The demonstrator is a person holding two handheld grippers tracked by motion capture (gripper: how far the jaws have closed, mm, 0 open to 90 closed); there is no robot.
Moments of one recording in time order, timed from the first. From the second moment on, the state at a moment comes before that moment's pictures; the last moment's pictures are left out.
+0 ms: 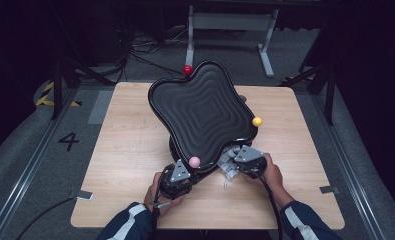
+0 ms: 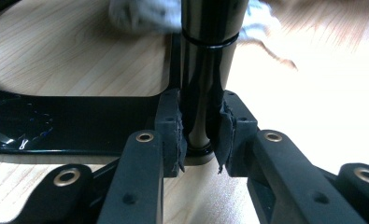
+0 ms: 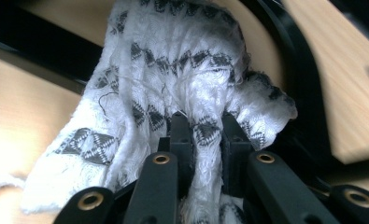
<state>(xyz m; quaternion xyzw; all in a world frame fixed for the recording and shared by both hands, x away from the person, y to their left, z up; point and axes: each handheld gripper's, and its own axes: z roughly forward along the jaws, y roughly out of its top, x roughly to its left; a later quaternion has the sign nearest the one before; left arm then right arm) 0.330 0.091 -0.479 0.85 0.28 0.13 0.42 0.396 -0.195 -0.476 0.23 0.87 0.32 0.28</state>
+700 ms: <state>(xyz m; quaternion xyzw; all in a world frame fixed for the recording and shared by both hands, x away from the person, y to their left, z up) 0.334 0.090 -0.478 0.86 0.28 0.13 0.41 0.388 -0.257 -0.461 0.27 0.86 0.32 0.28</state>
